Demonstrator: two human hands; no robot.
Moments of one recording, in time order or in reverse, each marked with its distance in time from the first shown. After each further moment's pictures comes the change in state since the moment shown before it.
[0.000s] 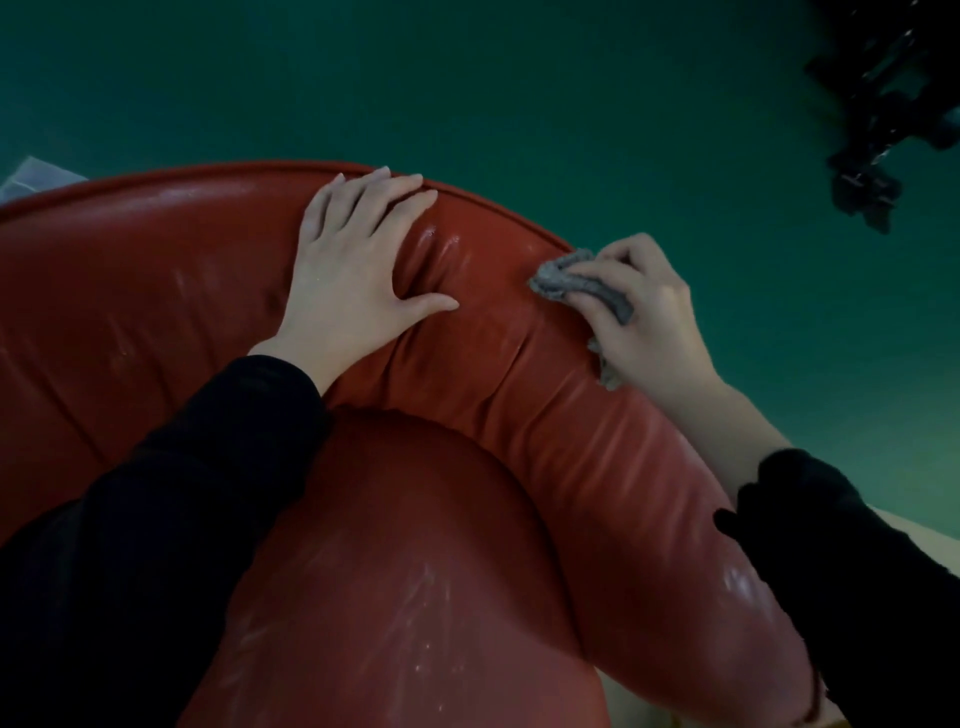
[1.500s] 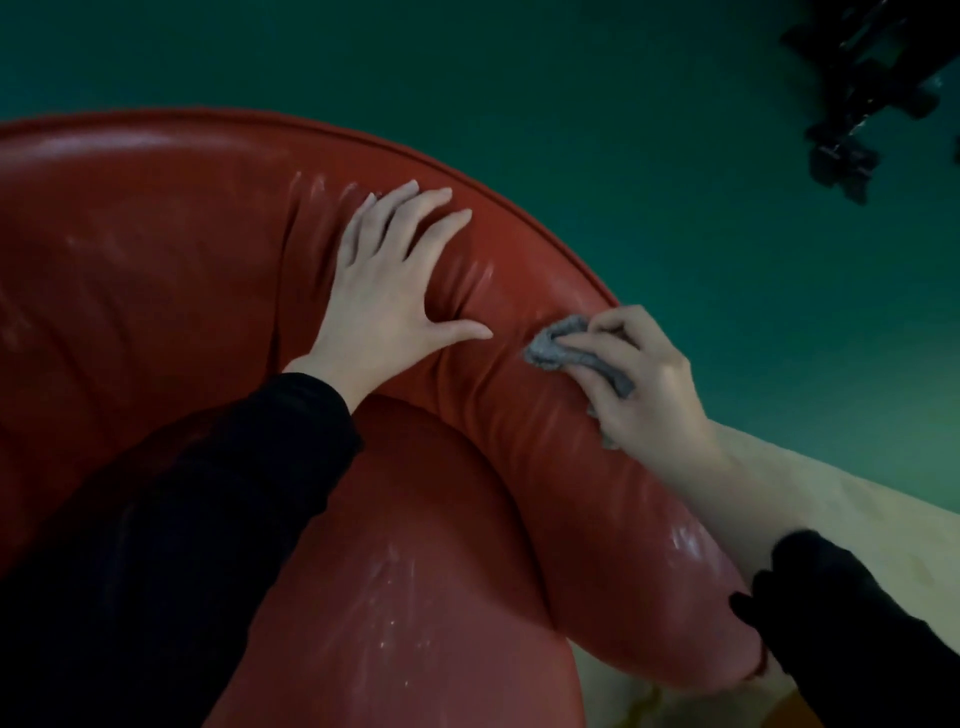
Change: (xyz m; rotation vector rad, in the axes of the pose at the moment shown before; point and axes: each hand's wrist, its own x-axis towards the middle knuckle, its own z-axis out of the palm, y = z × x) left_hand -0.015 0.071 0.040 -0.088 -0.062 0.040; right_hand -0.089 0.024 -0.024 0.025 -0.014 0.038
